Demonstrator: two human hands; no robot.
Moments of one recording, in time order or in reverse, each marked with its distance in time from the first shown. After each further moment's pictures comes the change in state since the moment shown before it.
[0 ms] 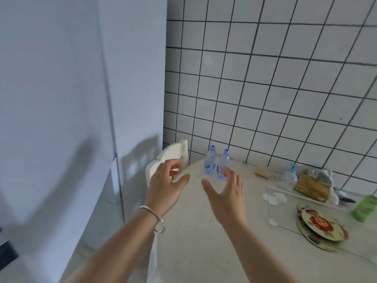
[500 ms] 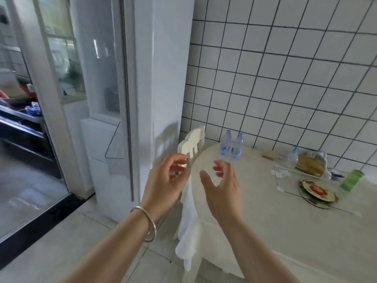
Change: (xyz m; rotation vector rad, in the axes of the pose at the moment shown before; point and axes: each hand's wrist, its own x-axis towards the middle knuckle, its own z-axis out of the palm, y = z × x) left_hand -0.152 -0.008 -0.218 -0.134 -0.077 0.104; right_hand -0.220 -0.142 0.044 0.126 0.018 -0.042
